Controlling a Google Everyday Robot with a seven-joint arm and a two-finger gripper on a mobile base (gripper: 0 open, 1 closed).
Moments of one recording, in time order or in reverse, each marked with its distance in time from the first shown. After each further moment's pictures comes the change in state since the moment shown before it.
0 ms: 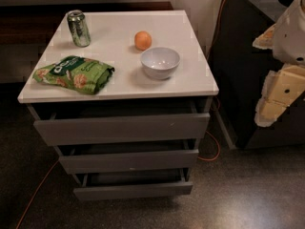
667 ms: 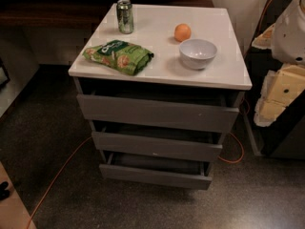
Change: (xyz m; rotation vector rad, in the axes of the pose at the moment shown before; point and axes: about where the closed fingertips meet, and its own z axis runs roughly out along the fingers) arm 0.000 0.000 0.000 0.000 0.000 0.000
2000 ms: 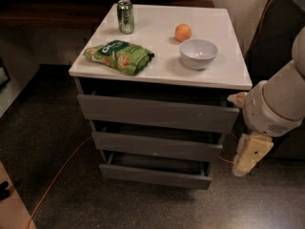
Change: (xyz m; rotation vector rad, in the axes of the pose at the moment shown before) arm 0.021 0.055 0.125 -0.062 -0.063 -0.081
